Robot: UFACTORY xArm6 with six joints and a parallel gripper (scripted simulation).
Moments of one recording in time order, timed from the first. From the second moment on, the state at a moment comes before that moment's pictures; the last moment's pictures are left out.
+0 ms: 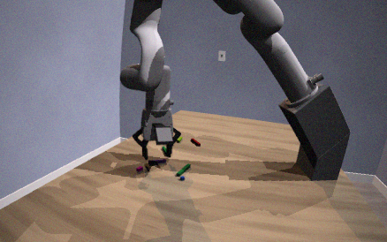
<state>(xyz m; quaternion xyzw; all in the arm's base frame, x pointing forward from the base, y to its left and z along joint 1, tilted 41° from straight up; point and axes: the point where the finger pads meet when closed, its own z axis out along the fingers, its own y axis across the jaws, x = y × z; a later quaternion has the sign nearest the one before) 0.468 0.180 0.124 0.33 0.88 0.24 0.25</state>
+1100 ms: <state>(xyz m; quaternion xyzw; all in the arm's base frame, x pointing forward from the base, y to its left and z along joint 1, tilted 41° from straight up) 0.478 0.184 0.111 0.33 0.88 0.24 0.25</state>
